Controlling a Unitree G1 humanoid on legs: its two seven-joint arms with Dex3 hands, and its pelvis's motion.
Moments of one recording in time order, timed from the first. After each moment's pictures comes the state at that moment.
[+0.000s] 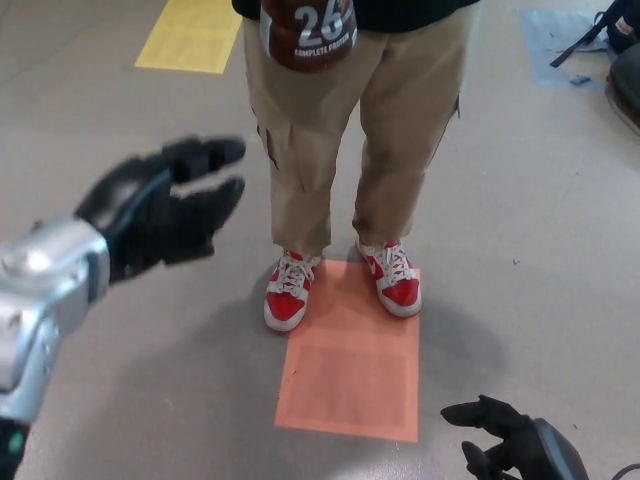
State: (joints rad) left_arm -0.44 0.49 -0.11 0.04 -0.29 0.62 -0.29; right_arm -0.27 -0.19 0.29 1.21 -0.47 -0.65 -0.52
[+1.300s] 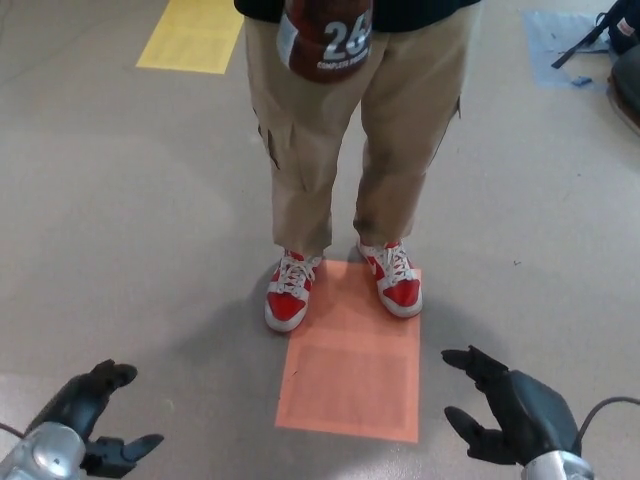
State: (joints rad) left_arm -0.37 0.49 -0.49 0.92 0.04 0.04 0.12; right_arm -0.43 -0.19 0.38 1.22 -0.53 -0.42 -0.53
